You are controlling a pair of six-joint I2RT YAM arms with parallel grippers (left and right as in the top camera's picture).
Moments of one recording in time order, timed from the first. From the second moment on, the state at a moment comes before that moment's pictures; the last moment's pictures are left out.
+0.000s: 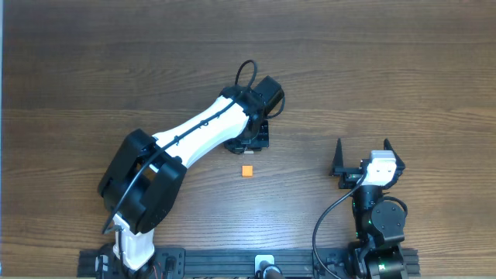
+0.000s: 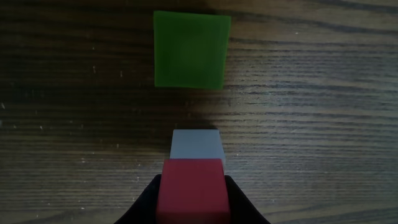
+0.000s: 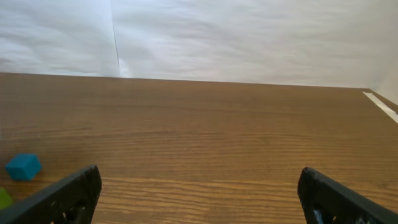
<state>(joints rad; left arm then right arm) -0.71 2.00 1.43 -0.94 0.03 -0.72 0.14 0.02 0.01 -0.06 0.18 -0.04</state>
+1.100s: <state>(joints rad) -0.71 2.01 1.43 -0.94 0.03 -0.72 0.14 0.02 0.01 -0.06 0.18 -0.04</state>
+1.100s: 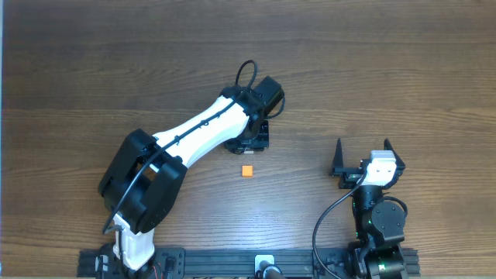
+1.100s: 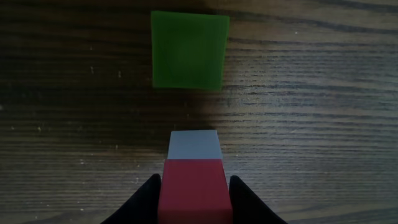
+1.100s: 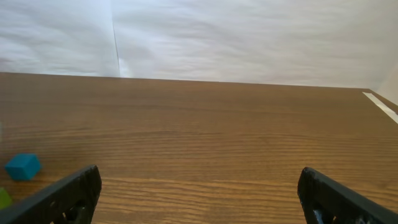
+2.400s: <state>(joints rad) -0.84 1.84 1.39 -1.00 0.03 -0.83 0.14 0.02 0.01 -0.06 0.18 -0.04</state>
